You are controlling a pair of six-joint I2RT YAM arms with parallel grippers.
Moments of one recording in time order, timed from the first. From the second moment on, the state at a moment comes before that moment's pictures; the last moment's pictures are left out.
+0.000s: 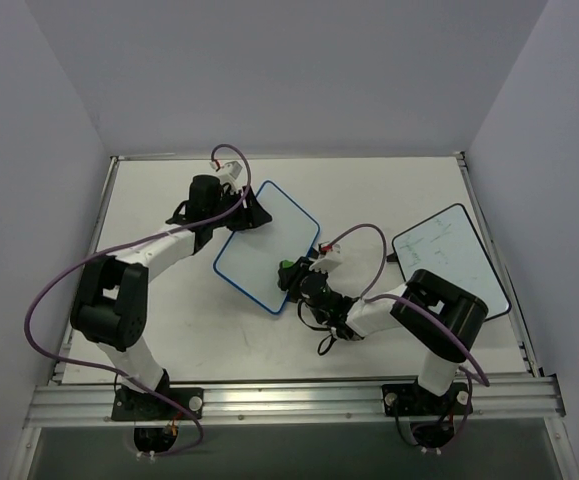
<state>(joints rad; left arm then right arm) -0.35 1.73 1.12 0.10 0.39 -0.51 0.95 1.74 0.55 0.80 0.54 0.89</state>
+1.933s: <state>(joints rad) -0.31 1.16 1.09 -0.34 -0.11 -0.54 0.91 1.54 0.73 0.30 0.45 0.78</state>
